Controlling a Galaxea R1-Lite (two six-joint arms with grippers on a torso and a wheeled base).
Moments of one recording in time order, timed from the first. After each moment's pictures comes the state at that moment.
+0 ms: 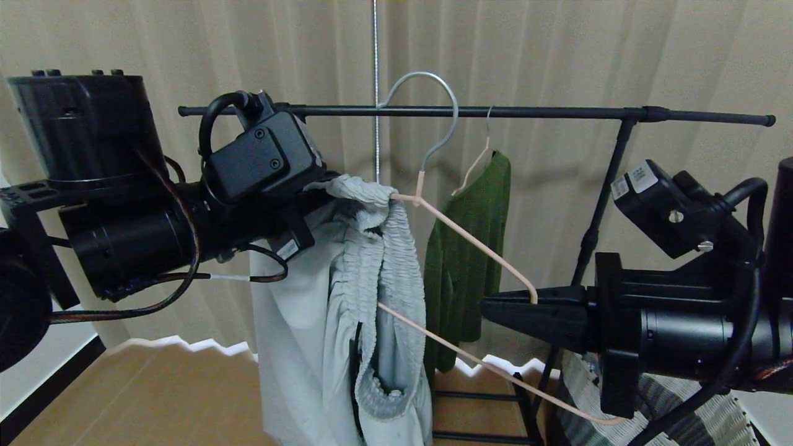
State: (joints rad) left arm -0.52 1.54 -0.97 -0.47 -0.17 0.89; right arm 0.77 1.38 -0.80 -0.26 0.29 0.02
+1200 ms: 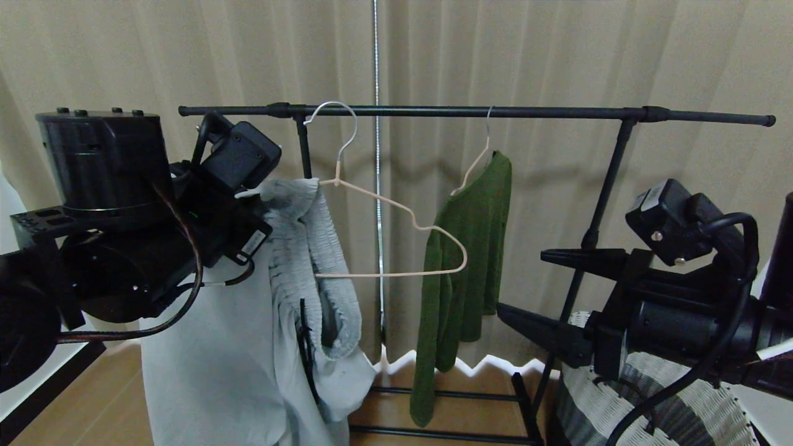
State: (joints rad) left arm -0.50 1.54 -0.90 -0.46 0.53 0.66; right arm 0.65 1.37 -0.65 -0.44 0.09 -0.09
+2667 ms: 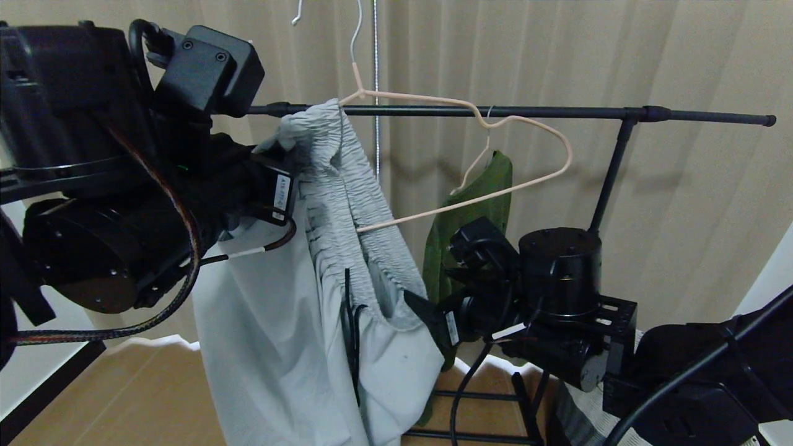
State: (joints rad) left arm -0.66 1.50 -1.01 -0.46 0.57 0.34; right arm 0.76 1.88 -0.82 -0.73 -0.15 0.05
